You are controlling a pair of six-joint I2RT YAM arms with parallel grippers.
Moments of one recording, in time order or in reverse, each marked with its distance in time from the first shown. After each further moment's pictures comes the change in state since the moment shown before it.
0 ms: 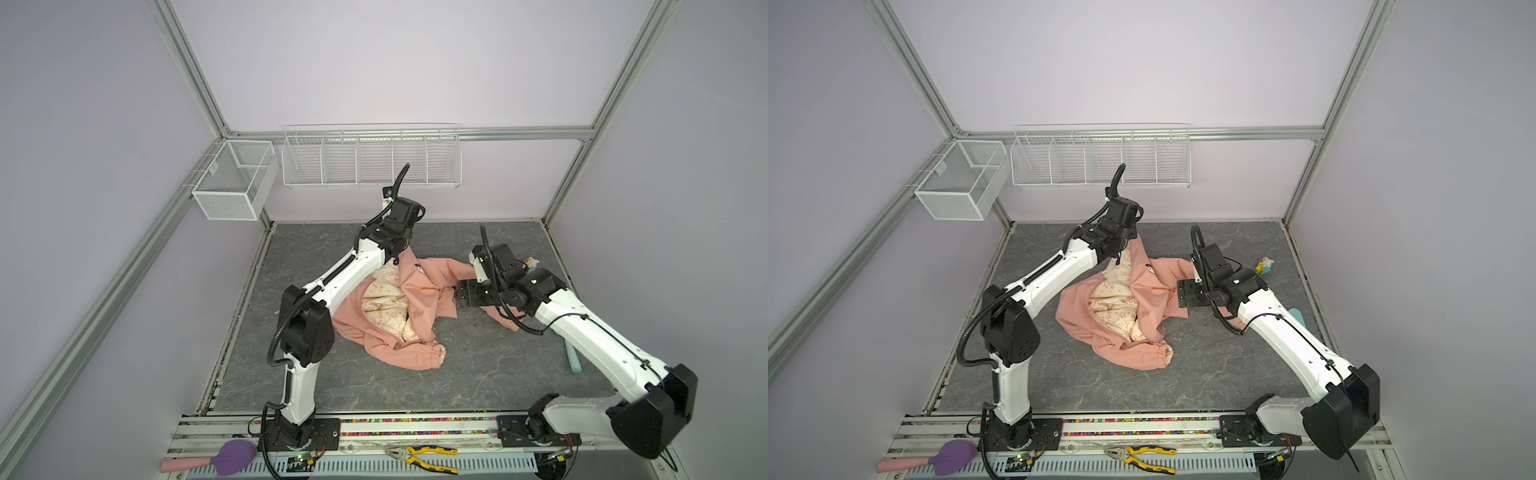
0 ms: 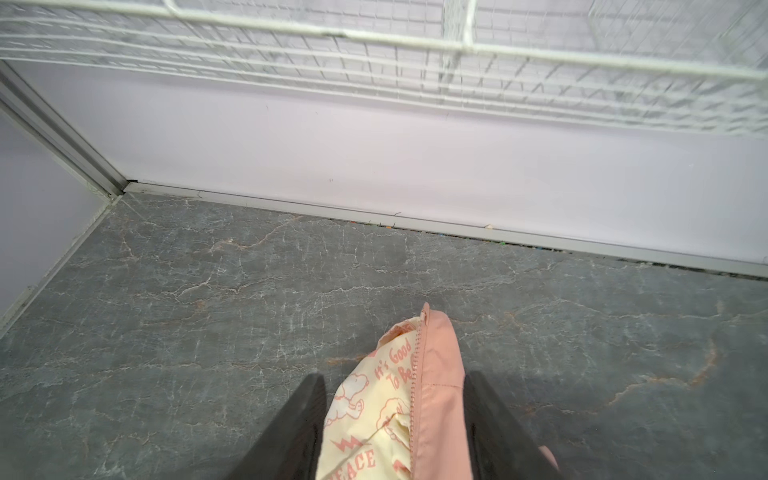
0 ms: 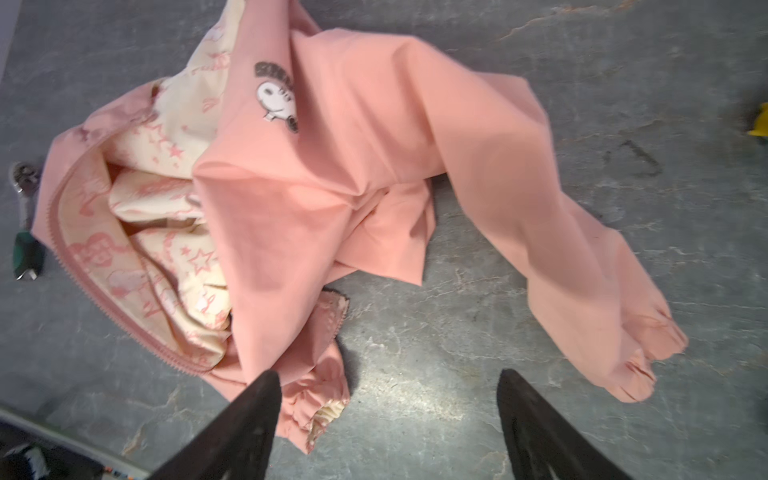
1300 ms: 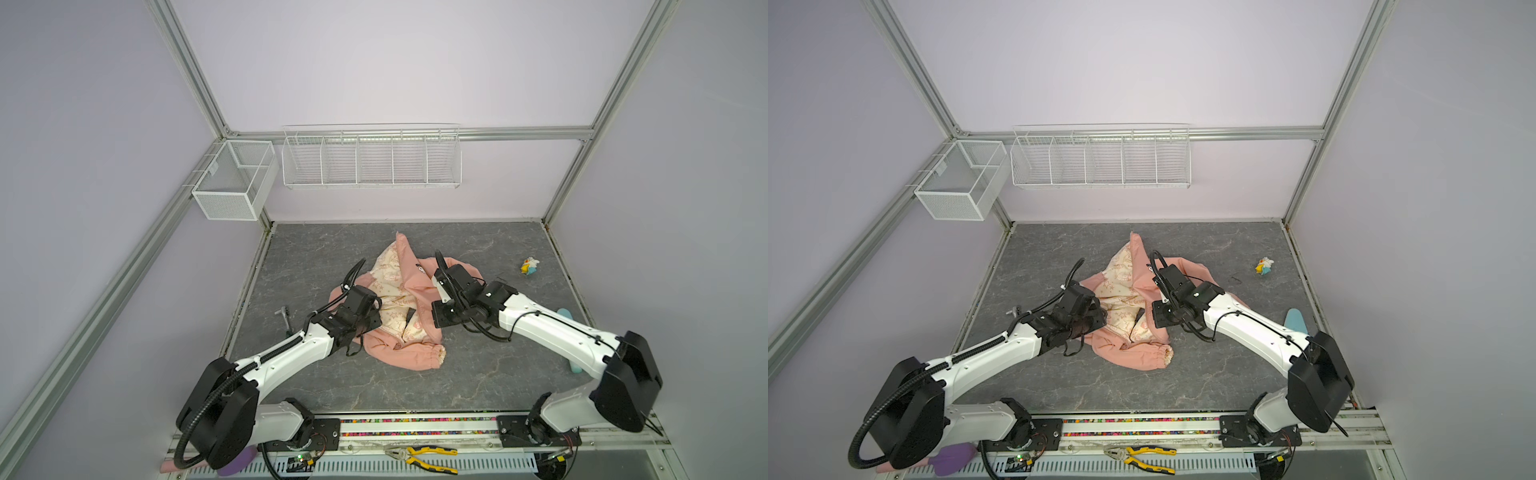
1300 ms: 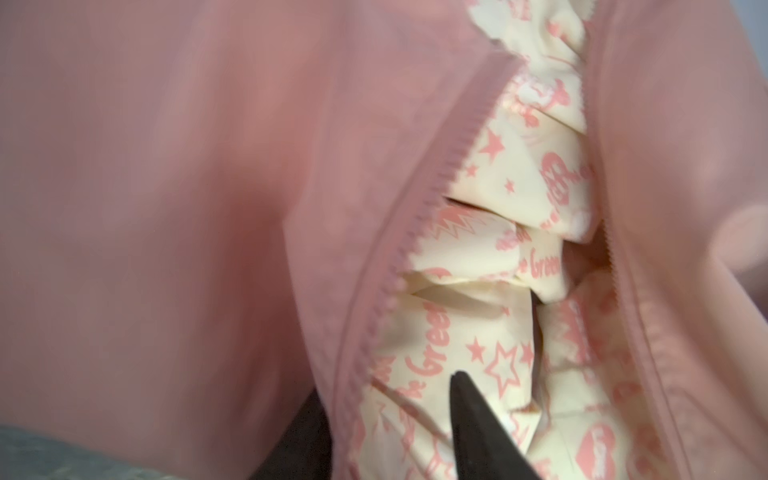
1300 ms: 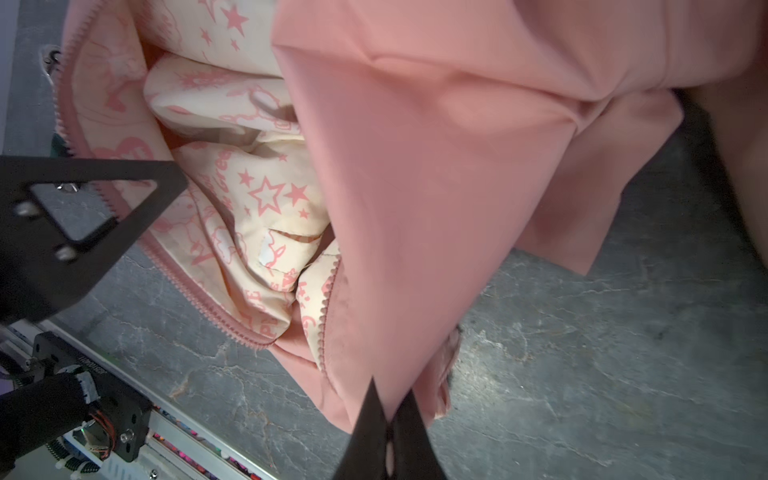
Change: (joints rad) left arm 0.000 -0.621 -1.152 0.195 0.458 -0.451; right arm 0.186 0.127 -0.047 0.121 -0.037 0.120
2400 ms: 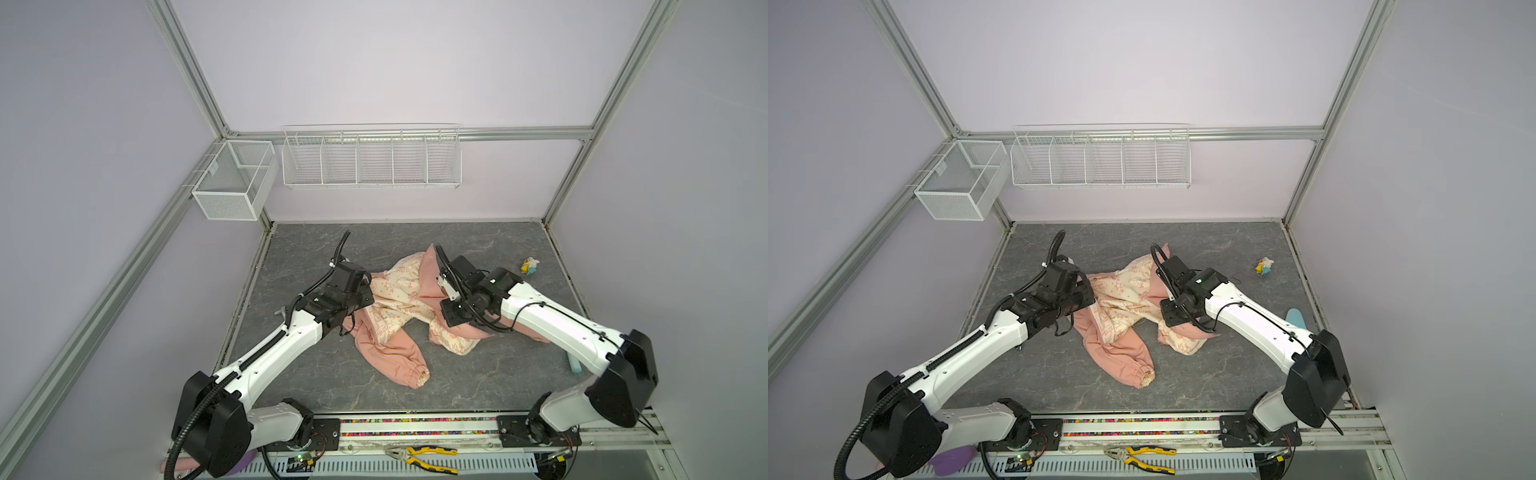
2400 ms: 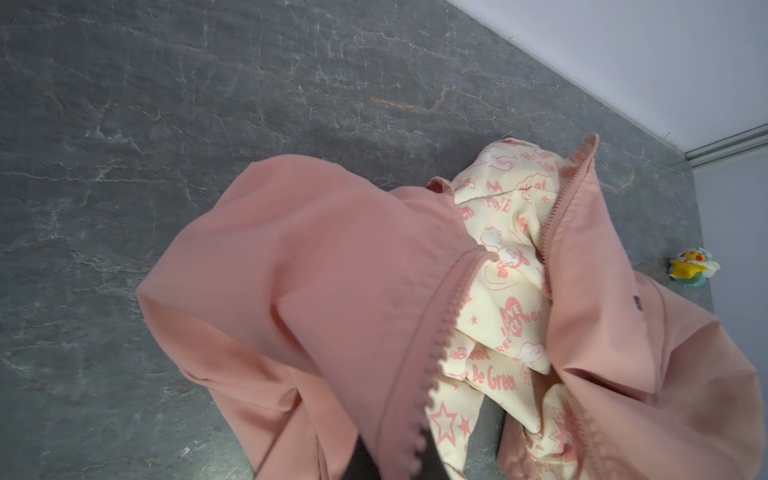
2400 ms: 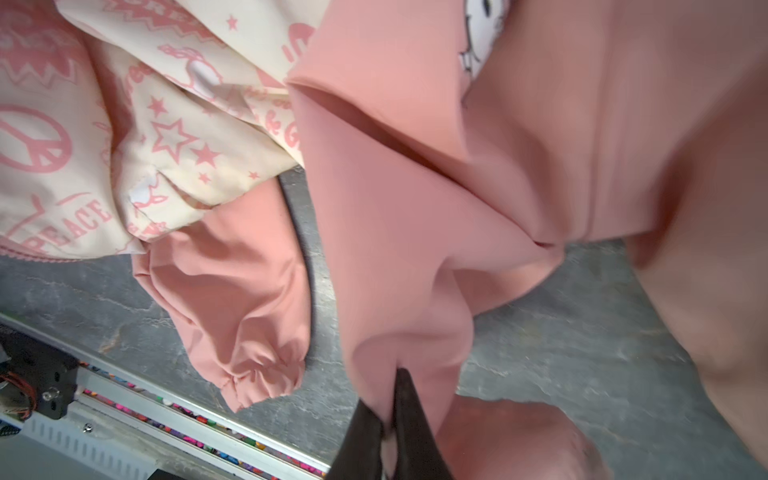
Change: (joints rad) left arm 0.098 -0.084 0.227 -0.152 -0.012 0.154; right arm -0.035 0.109 0.120 -0.208 -0.012 -0.126
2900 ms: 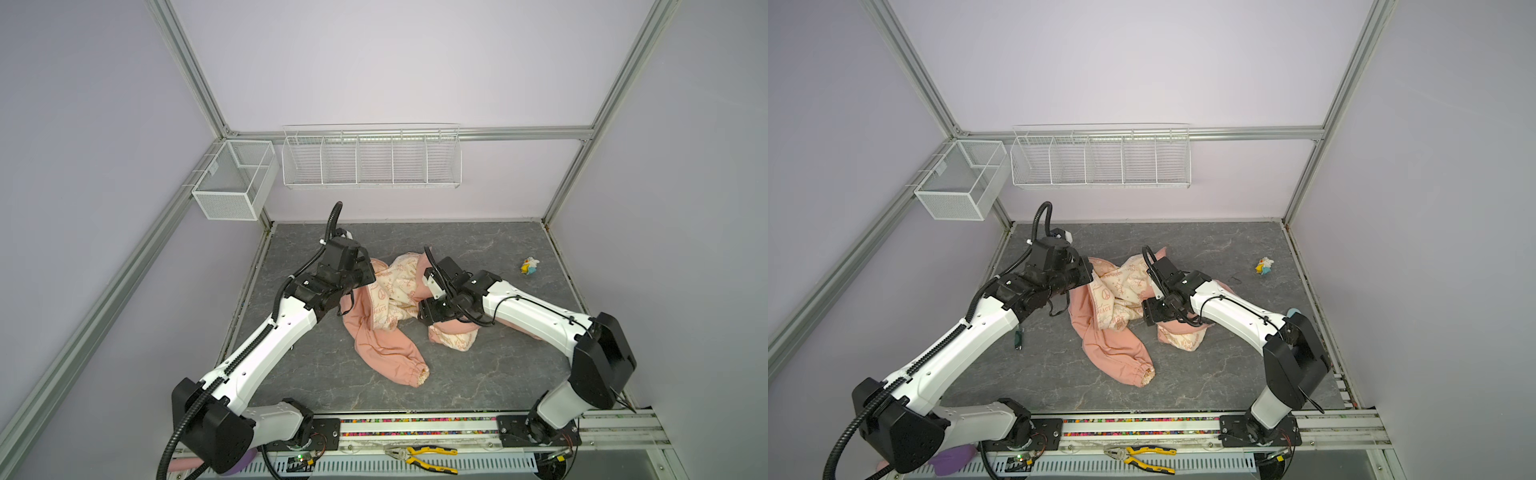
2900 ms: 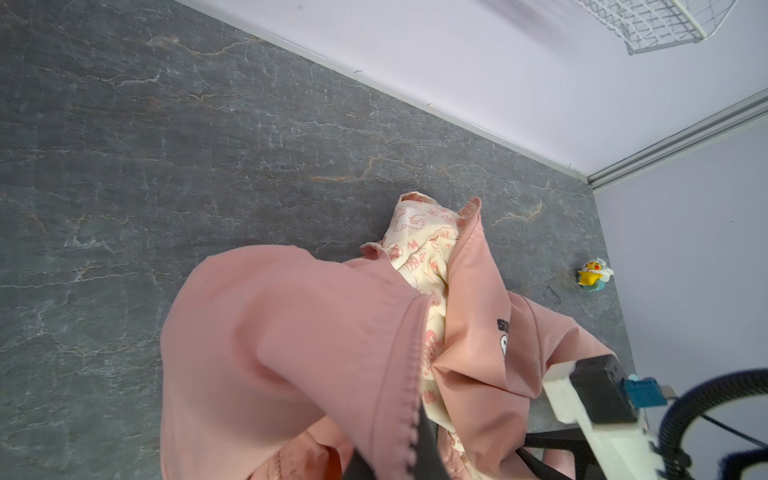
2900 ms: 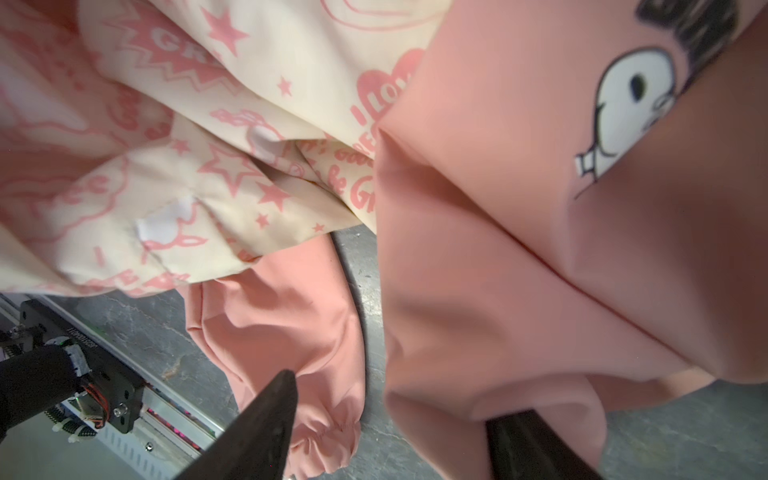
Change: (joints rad) left arm 0.014 0.038 0.253 -0.079 0.060 0.074; right arm 0.011 0.047 -0.030 0.201 -0.099 0.030
